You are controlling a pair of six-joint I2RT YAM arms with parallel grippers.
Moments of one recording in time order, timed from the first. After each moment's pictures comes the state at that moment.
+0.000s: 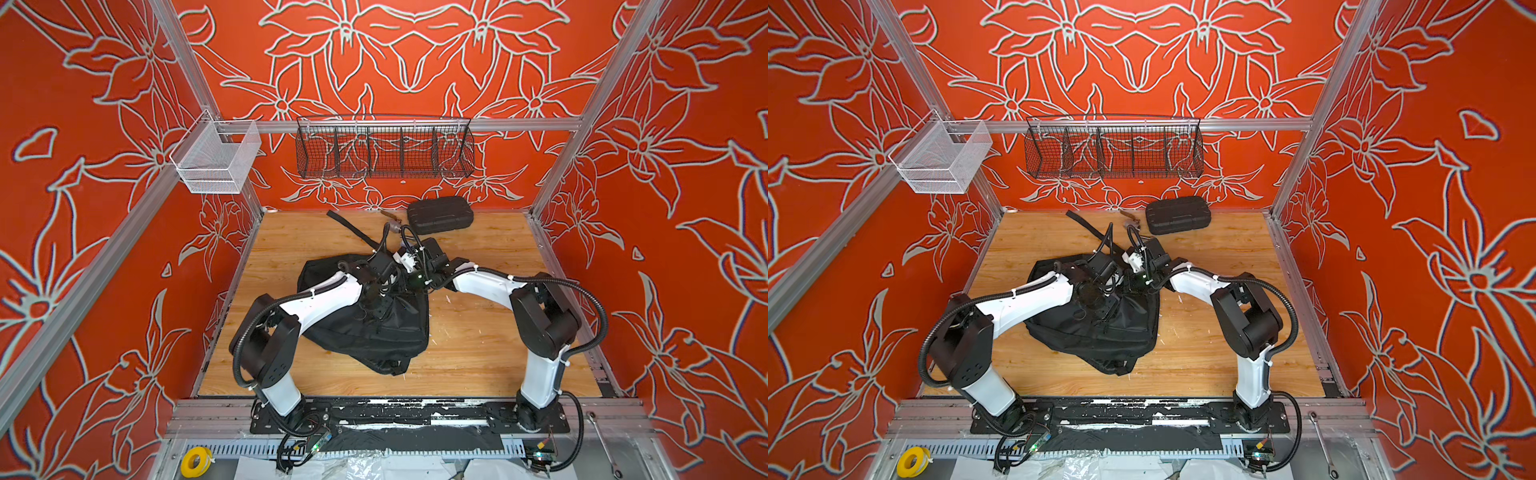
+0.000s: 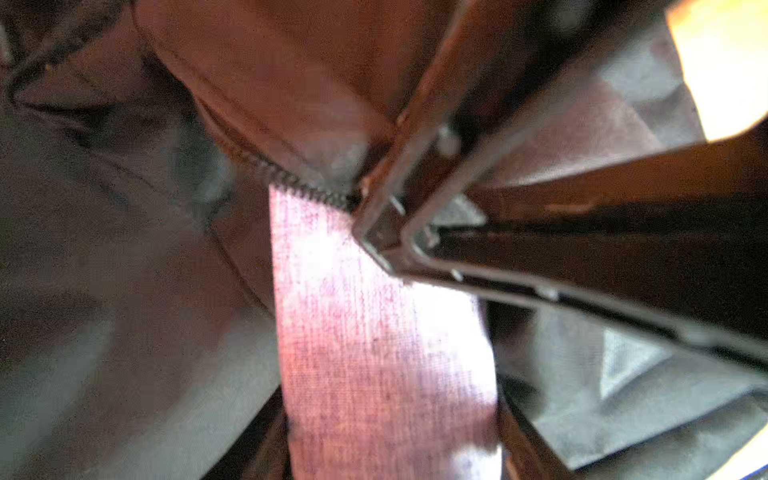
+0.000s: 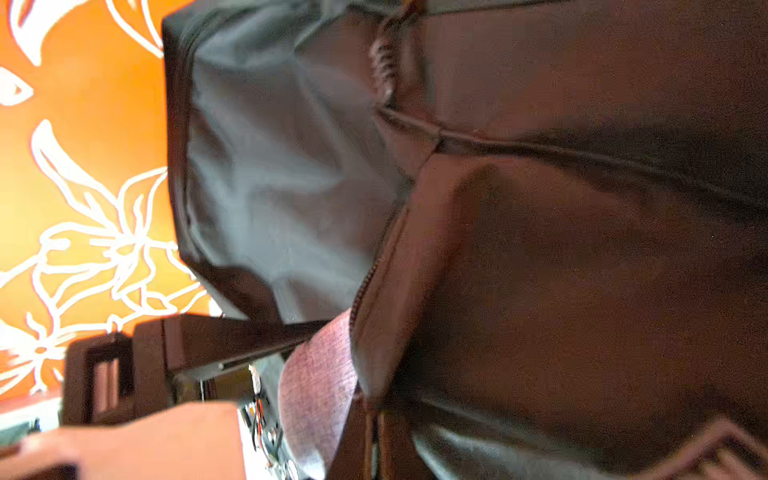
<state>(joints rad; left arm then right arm) -0.61 1.71 1.23 -0.81 0.01 -0.10 0.60 1.89 1.26 -0.23 -0.65 0.60</state>
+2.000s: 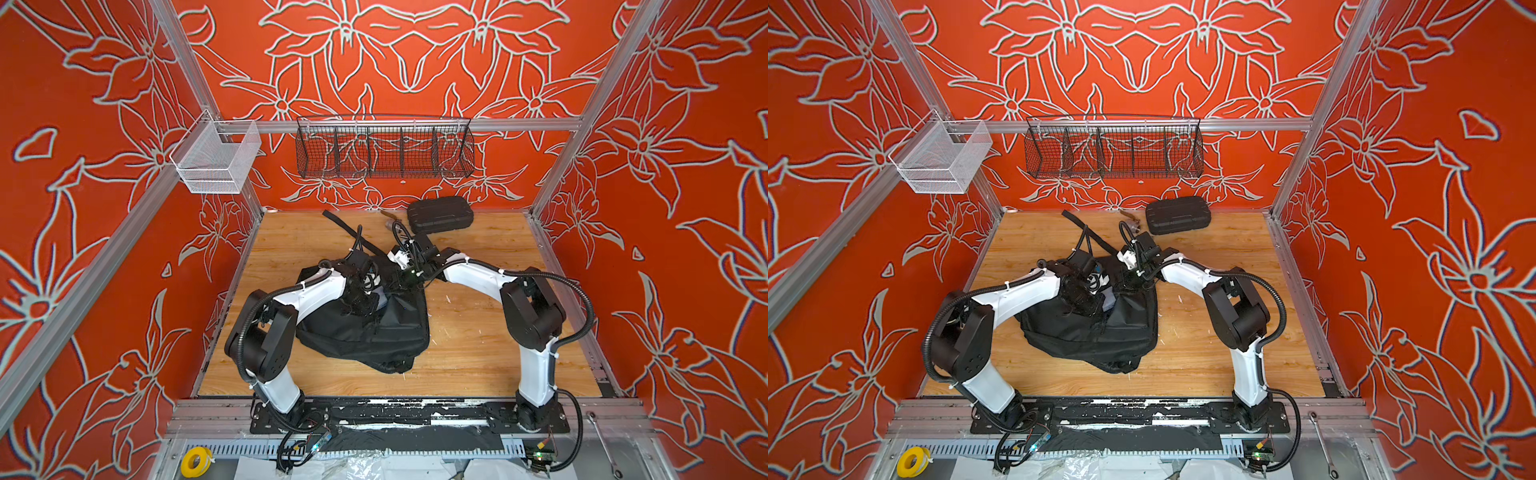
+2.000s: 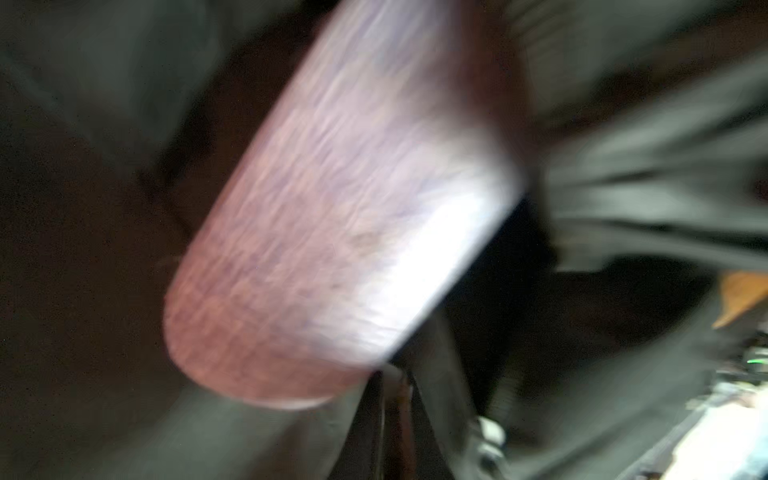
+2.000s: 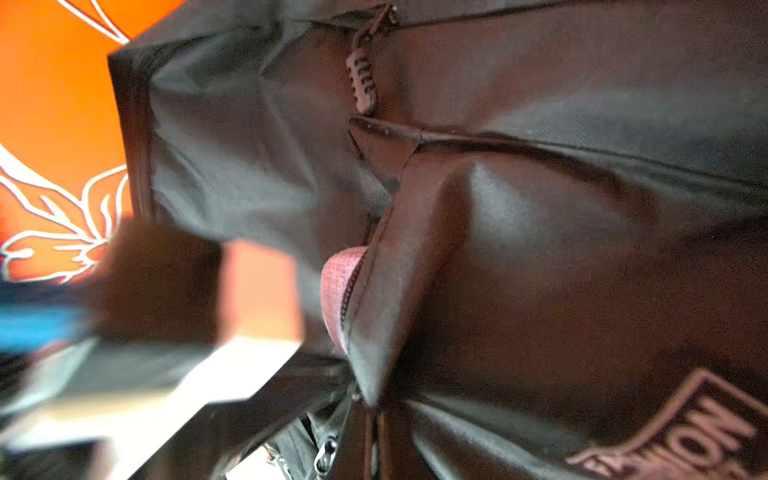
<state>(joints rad) -0.43 1.66 1.11 -0.75 0.35 -0.20 0.62 1.99 1.45 -0.45 -0.64 0.56</state>
